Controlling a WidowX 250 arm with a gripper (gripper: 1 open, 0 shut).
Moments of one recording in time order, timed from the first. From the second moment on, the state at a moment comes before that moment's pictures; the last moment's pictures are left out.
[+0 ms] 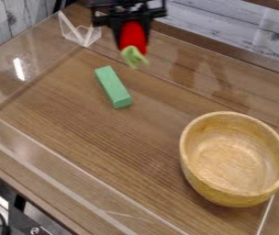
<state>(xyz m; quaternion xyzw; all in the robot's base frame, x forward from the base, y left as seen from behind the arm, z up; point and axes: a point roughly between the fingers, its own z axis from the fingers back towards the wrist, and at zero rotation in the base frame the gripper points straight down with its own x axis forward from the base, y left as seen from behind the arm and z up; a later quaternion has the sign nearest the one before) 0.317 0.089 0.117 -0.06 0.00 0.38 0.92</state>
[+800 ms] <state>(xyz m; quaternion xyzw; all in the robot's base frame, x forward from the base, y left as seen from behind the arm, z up) 0.301 0.074 0.125 -0.05 0.00 0.23 0.97</state>
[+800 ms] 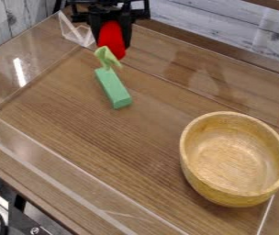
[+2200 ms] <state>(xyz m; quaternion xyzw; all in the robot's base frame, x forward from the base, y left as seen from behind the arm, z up) 0.300 0.112 0.108 -0.02 -0.01 0.28 0.96</state>
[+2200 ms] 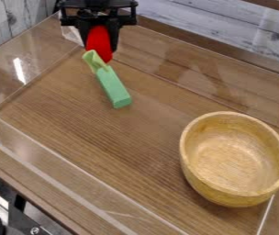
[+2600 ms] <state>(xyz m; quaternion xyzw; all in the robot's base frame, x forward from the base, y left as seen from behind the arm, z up) 0.300 0.123 0.098 -0.02 -0.01 0.29 0.96</state>
